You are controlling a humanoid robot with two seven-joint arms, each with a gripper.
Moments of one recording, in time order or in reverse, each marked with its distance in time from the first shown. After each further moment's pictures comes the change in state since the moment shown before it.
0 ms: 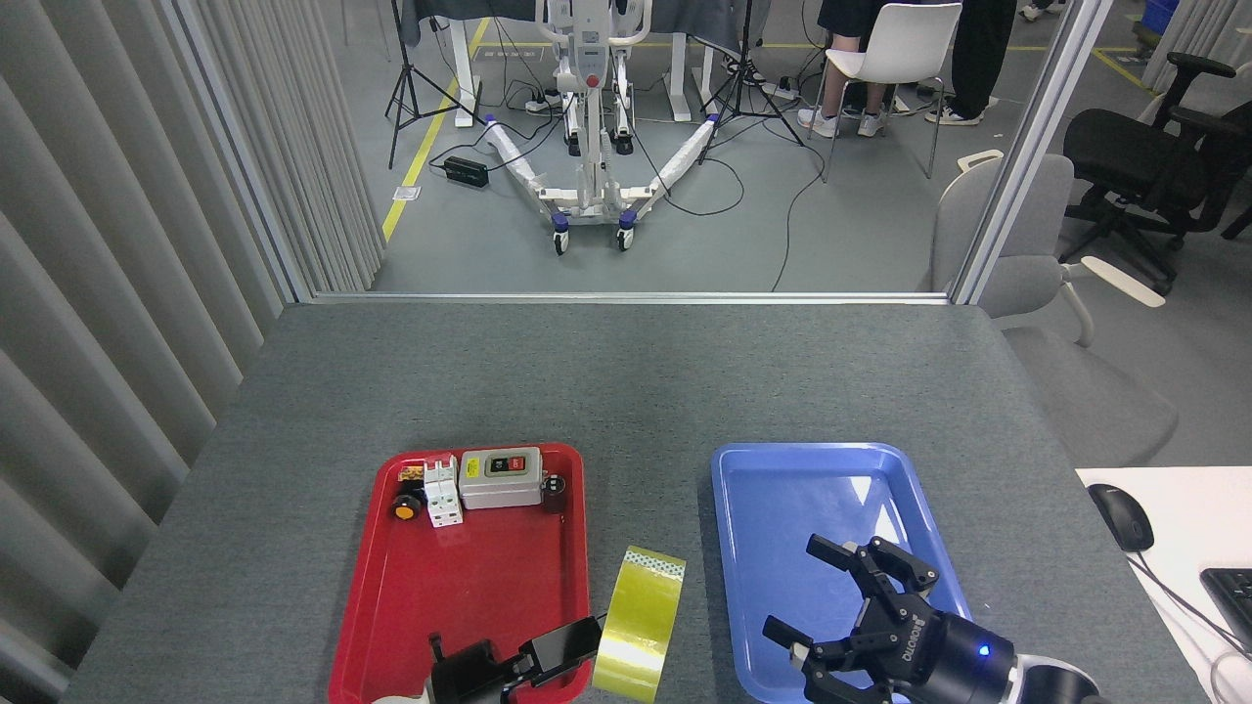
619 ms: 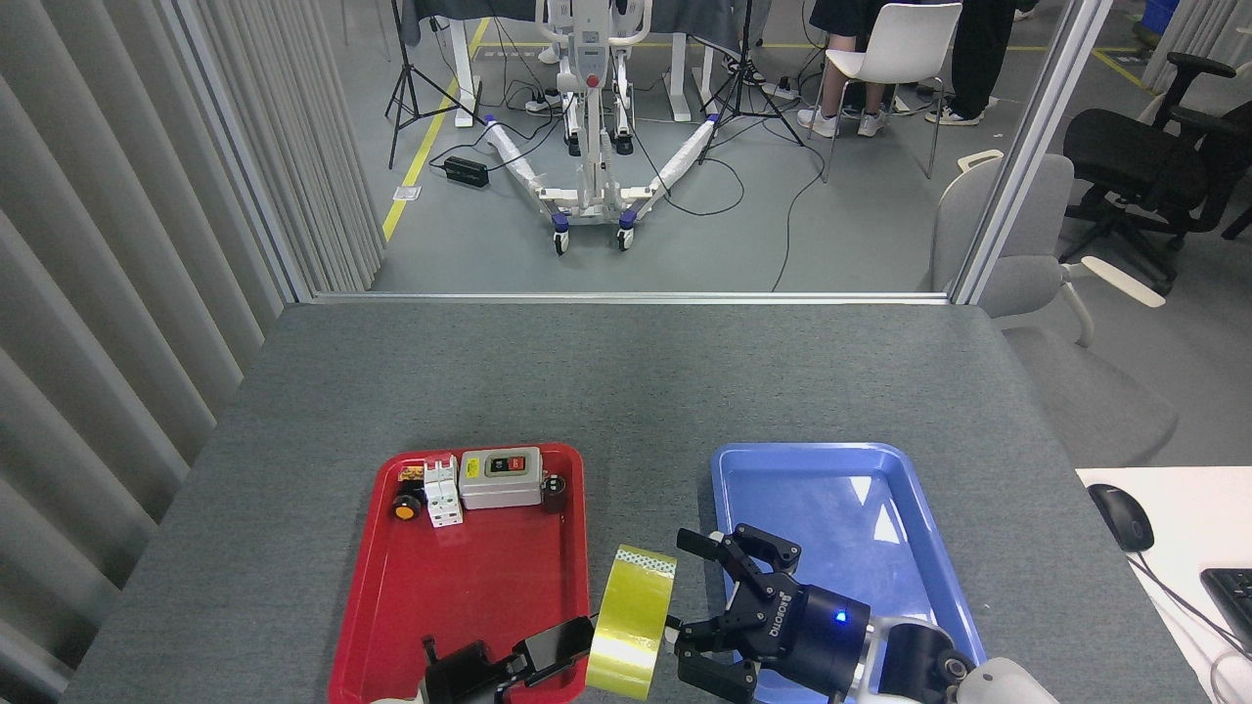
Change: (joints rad) left arm 0.000 0.001 0.018 0.013 0.000 -0.008 0.001; right arm -0.163 0.205 0.136 0.096 0.033 0.002 0.138
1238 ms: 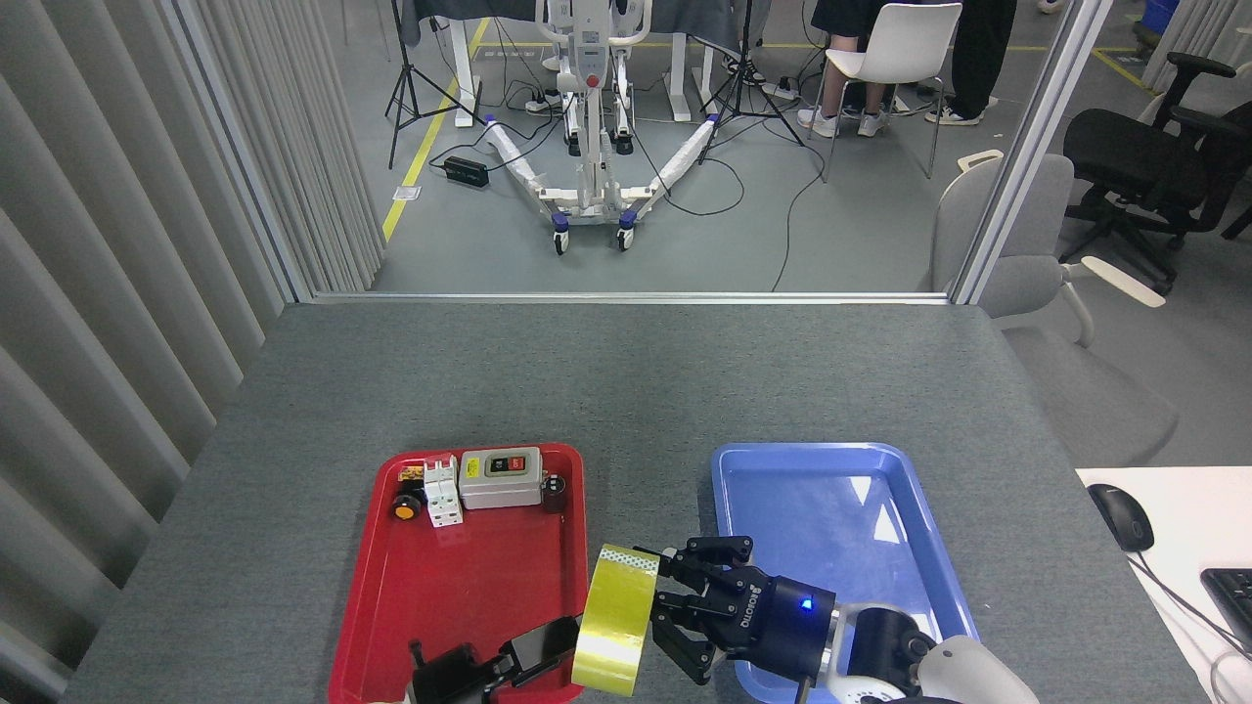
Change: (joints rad) left arm -0.002 0.006 0.033 0.029 -0.002 -0.023 -0.001; right arm -0.072 0.044 0.064 0.106 0.001 -0.019 0.011
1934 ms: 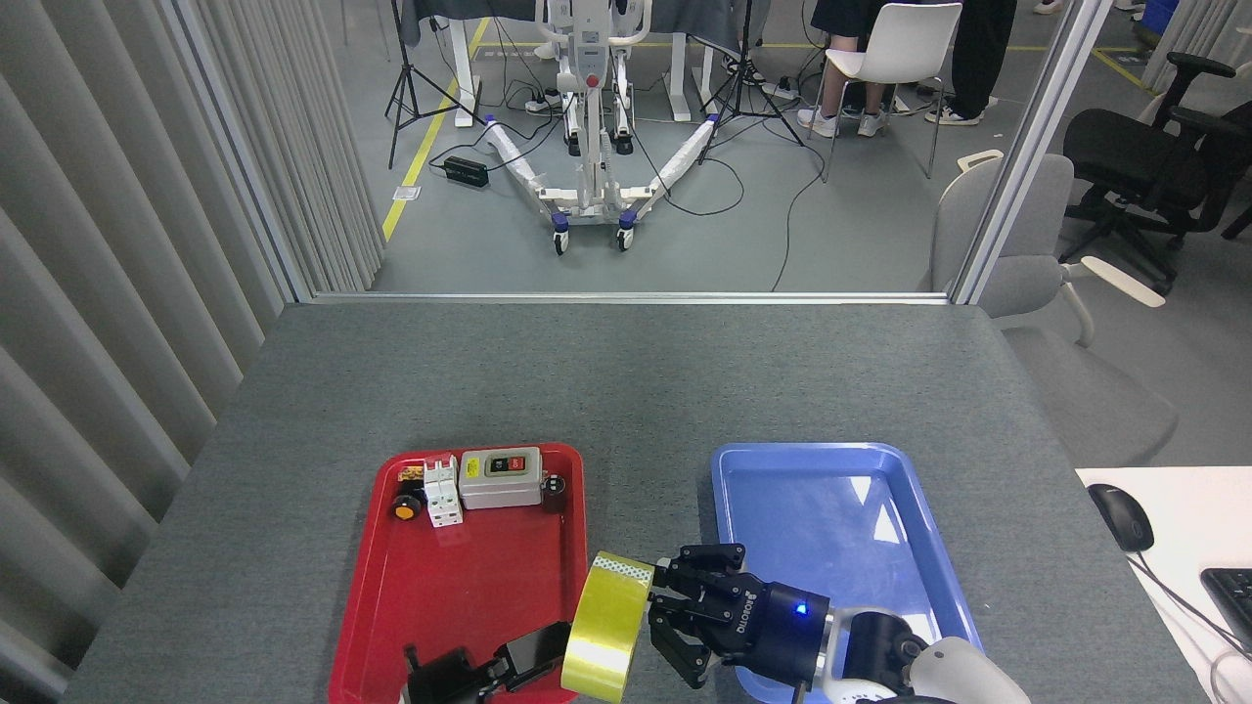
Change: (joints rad) left arm -0.007 -0.003 0.029 0.026 -0.010 -0.002 -0.025; right arm -0.007 0.006 0.025 0.040 0.000 -0.015 -0.012
